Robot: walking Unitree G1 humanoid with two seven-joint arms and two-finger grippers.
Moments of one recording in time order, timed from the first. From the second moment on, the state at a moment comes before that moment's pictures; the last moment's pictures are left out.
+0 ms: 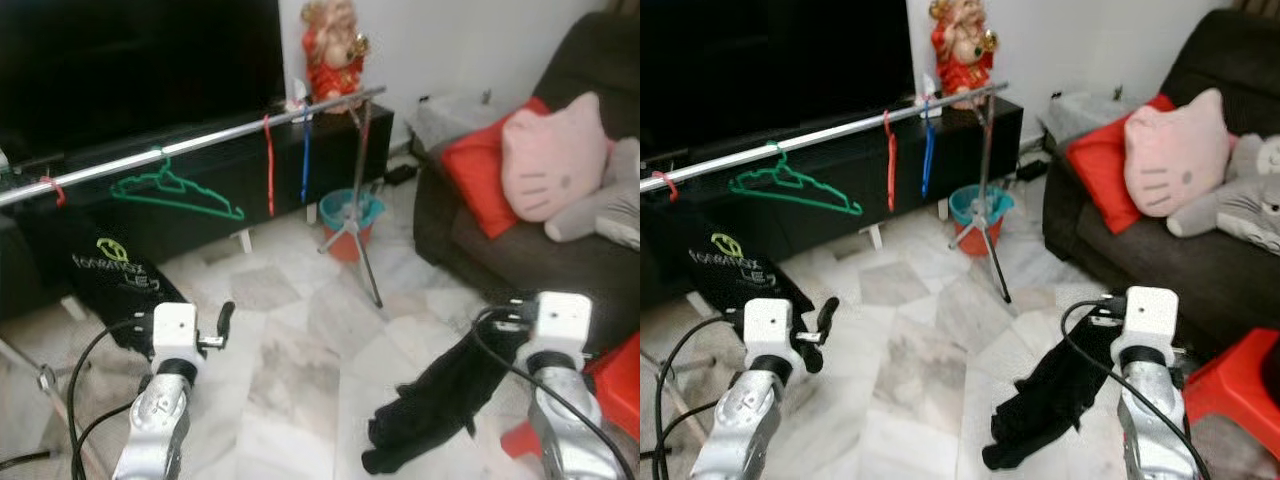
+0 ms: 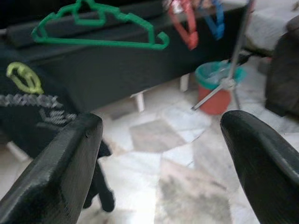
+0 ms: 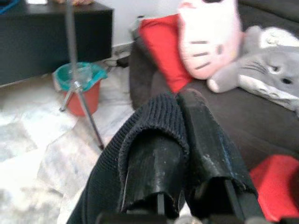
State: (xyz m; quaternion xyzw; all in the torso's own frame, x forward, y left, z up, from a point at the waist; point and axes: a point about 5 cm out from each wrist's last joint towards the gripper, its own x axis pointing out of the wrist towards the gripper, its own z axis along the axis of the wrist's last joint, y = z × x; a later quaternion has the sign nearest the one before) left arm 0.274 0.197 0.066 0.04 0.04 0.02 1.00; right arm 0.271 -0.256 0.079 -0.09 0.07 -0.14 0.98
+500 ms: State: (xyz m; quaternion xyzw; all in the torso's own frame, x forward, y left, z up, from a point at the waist) left arm 0.276 0.201 0.068 0.04 0.04 0.02 1.00; right arm 0.273 -0.249 0.079 -0.09 0.07 -0.13 0.99
